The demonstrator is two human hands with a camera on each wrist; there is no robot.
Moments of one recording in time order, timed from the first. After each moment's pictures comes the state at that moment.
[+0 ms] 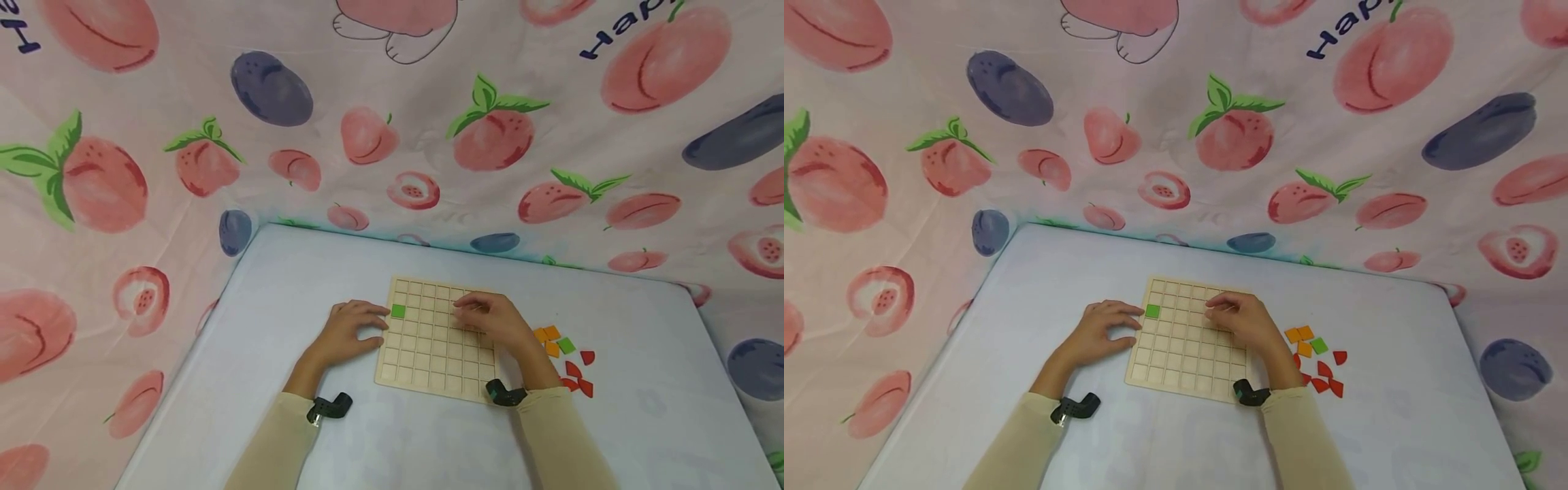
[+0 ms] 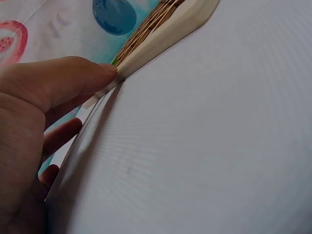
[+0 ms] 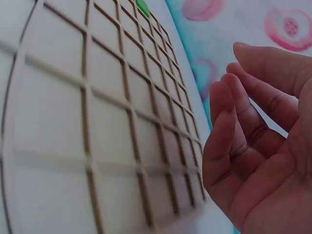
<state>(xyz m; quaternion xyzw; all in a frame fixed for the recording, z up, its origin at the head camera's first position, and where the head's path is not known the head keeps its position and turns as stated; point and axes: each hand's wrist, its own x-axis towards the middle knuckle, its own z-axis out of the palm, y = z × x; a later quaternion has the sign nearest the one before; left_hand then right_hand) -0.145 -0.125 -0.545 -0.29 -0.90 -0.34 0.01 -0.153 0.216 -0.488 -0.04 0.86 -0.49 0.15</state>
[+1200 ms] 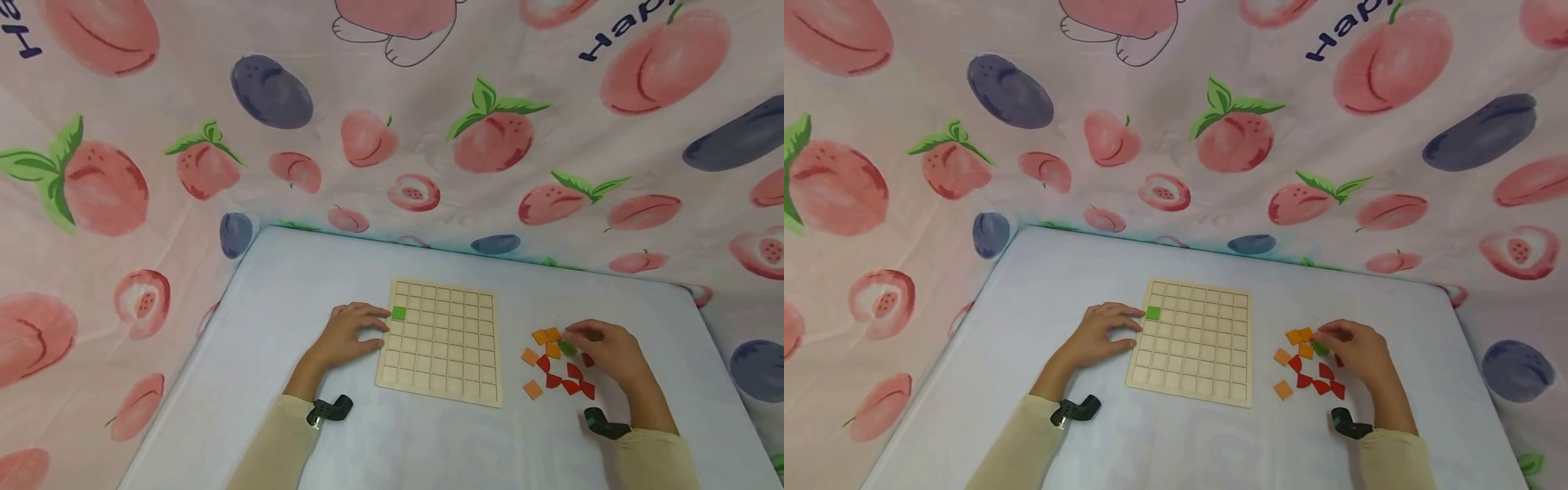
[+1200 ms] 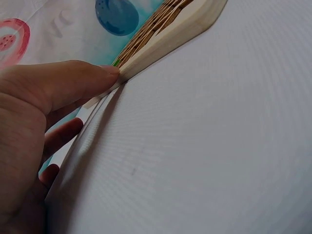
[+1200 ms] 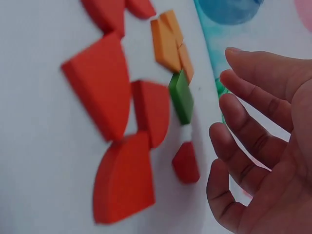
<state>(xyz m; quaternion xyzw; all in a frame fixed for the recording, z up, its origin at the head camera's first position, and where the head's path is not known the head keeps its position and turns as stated) -0.146 -0.126 -0.546 -0.29 -0.89 -0.34 -0.01 -0.101 0.377 -0.487 0.12 0.93 -0.31 0.13</state>
